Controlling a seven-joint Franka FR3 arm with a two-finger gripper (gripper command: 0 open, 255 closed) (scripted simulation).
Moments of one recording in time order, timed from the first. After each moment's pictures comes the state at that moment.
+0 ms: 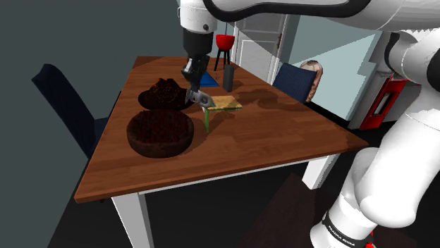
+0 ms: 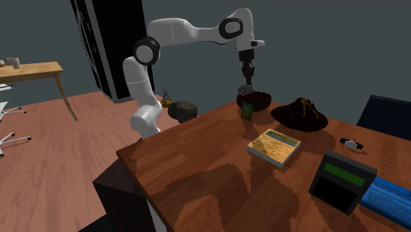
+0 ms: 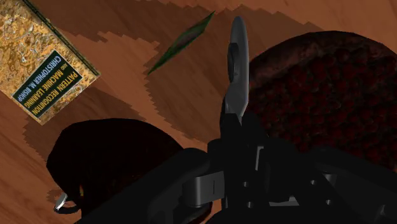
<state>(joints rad) 0.17 -0.10 0.28 -1.64 -0.17 1.68 0.07</state>
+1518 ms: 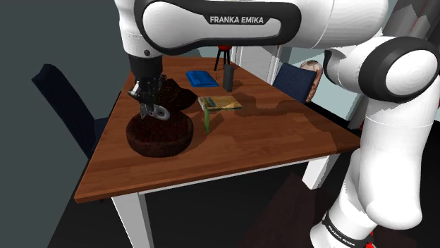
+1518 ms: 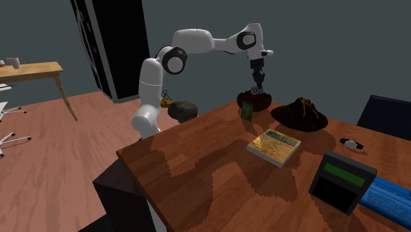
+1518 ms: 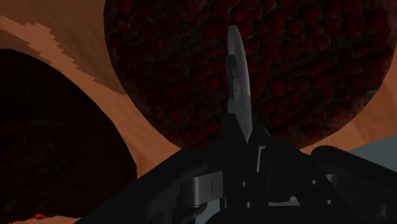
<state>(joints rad) 0.28 0.25 0.36 -1.36 -0.31 1.73 0.27</state>
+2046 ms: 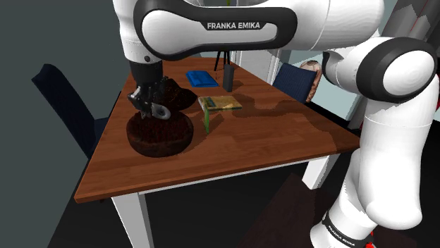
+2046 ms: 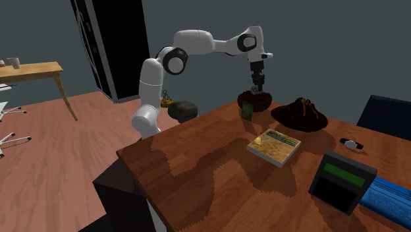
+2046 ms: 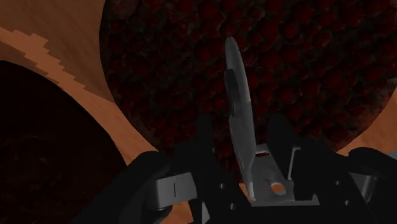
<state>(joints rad) 0.28 0.26 0.36 -1.37 -0.31 1.72 0.28</state>
